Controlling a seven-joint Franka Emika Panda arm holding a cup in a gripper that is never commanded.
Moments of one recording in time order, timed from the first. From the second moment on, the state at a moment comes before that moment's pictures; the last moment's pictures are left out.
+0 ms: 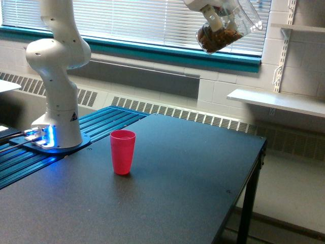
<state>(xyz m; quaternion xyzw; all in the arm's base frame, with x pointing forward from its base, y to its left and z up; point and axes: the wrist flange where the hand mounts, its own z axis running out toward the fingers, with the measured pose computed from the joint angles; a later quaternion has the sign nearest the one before) 0.565 -0.143 0.569 -0.85 0.43 -0.31 0.07</state>
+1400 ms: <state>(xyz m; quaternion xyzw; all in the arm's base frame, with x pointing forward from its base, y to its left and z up) 0.432 -0.124 0.410 -0.84 0.53 -0.12 -0.03</state>
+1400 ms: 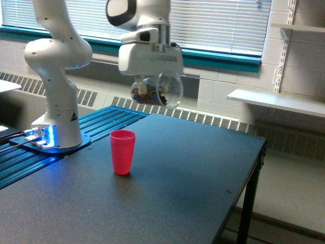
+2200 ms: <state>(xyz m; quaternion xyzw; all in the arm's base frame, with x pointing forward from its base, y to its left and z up) 0.358 -0.078 0.383 -0.85 0.52 -0.07 -0.07</state>
